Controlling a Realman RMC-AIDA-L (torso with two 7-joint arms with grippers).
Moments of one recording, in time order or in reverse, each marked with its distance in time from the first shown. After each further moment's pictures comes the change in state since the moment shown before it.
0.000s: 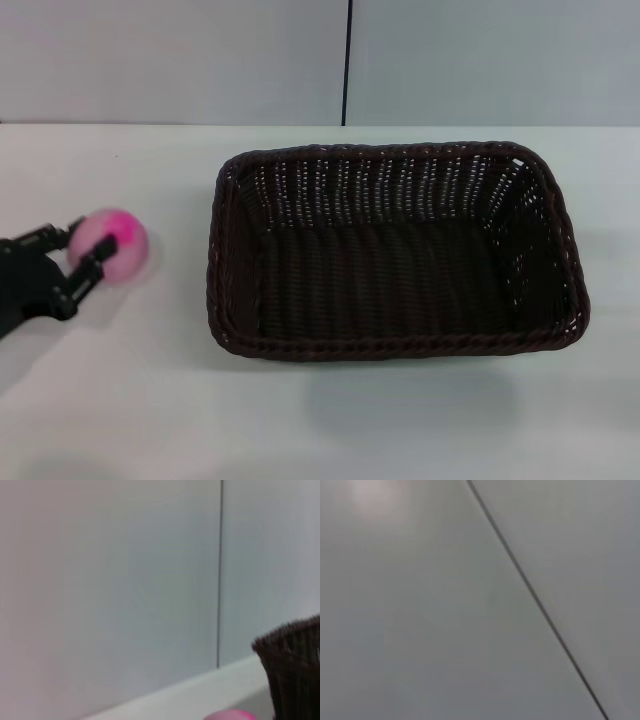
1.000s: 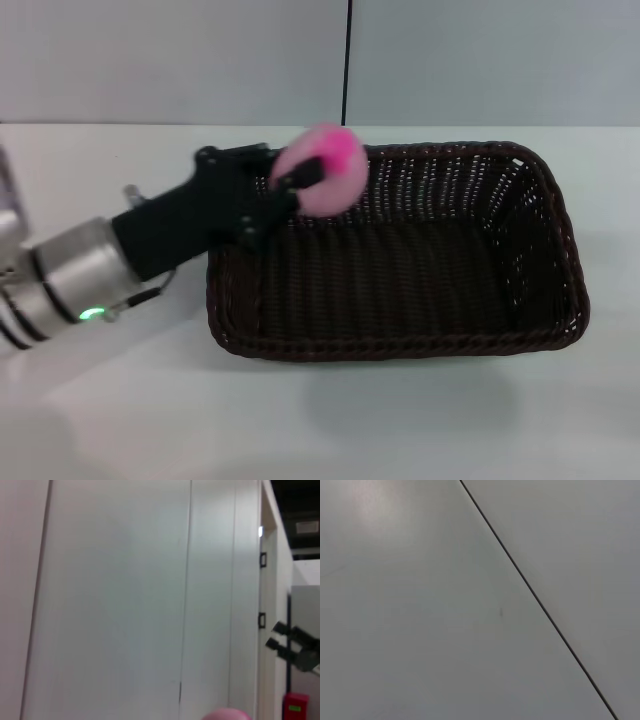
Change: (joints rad) left arm -0.333 -0.017 0.073 -0.286 -0.016 0.191 0.032; right arm 0.016 0.000 0.016 0.042 0.001 -0.067 0.012
